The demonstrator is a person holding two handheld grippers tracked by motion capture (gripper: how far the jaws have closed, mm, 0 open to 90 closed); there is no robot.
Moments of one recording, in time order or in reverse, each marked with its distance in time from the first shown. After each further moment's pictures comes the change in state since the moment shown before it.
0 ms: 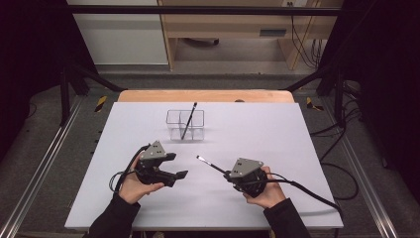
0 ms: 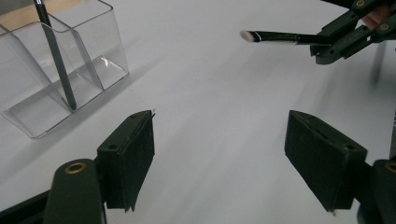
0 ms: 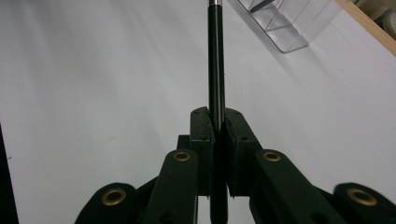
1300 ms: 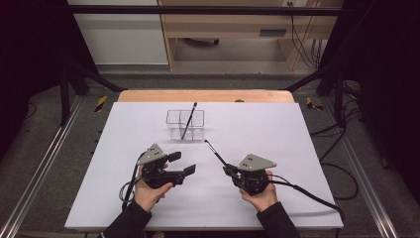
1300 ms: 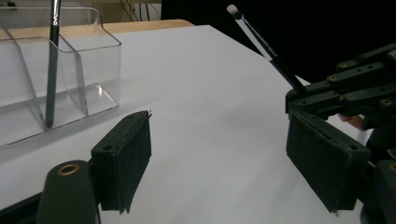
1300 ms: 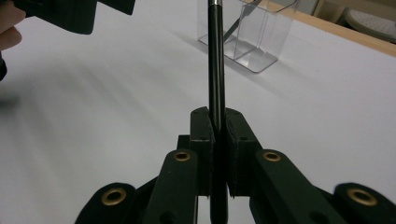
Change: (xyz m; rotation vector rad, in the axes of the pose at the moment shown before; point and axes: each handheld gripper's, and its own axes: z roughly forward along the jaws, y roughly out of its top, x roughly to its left) left arm -0.016 -0.008 0.015 -0.259 0.013 -0.217; right arm -0.001 -0.010 0.005 -0.202 -0.070 0.293
